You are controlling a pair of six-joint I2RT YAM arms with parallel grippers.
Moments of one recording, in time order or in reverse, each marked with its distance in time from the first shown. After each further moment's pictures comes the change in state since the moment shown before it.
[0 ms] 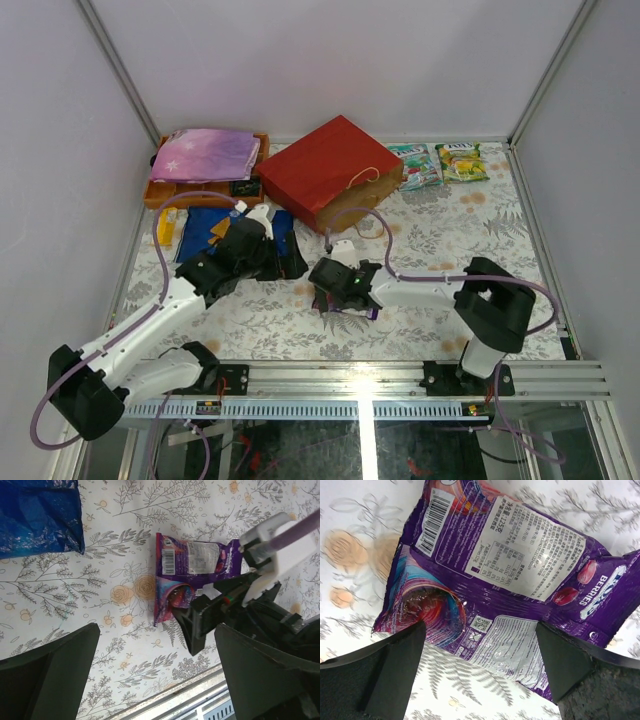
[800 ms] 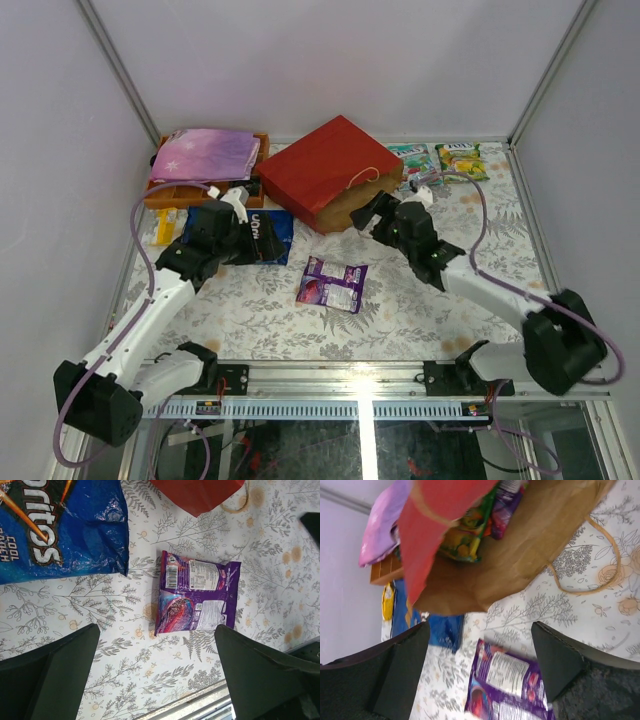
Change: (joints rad) left arm 0.278 0.005 0.068 -0.058 0.153 0.143; right arm -0.442 -0.407 -0.201 0.571 -0.209 0.093
